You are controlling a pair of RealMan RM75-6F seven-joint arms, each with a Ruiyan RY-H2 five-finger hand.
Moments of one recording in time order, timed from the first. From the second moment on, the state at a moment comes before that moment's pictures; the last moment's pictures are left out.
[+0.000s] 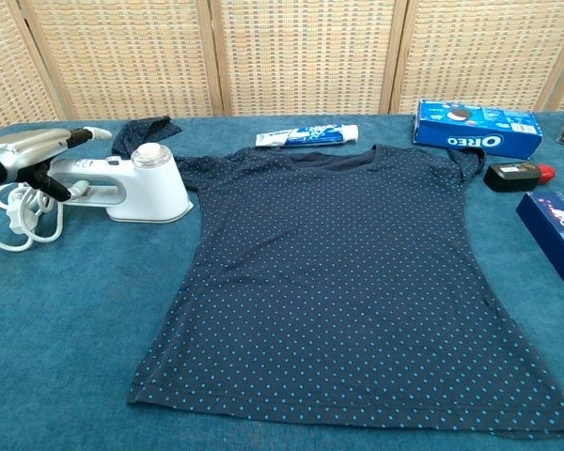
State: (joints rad) left arm -0.71 -1.70 -0.24 -0.78 1.27 0.79 -0.10; right arm 0.04 -1.04 0.07 -1.72 -1.54 1.53 -0.06
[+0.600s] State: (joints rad) left arm -0.81 -1.78 -0.24 -0.61 1.27 0.69 -0.19; right arm 0.05 -1.06 0.07 -1.71 -1.52 1.50 -0.07
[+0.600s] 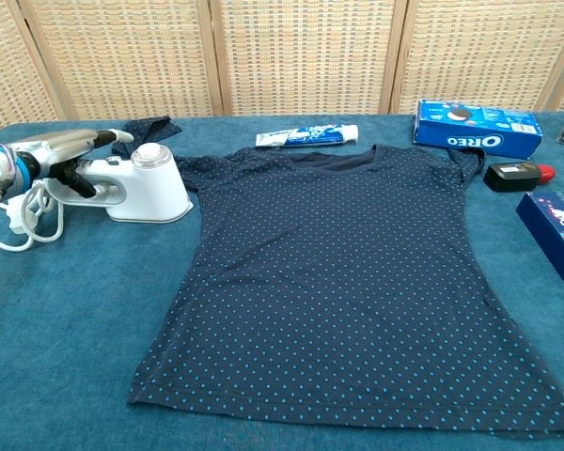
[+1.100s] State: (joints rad) left arm -0.84 -1.89 -0.24 -0.44 1.29 0.77 -0.27; right arm 0.05 -1.06 0.07 -1.70 -1.50 1.49 -0.08
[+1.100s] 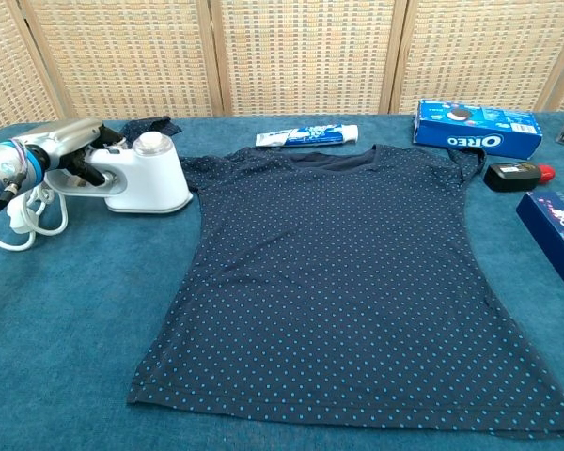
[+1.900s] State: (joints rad) left arm -0.82 -1.82 -0.21 -0.51 1.35 0.92 -0.39; right arm 0.05 -1.06 0.06 -1.71 -1.52 1.51 -0.08
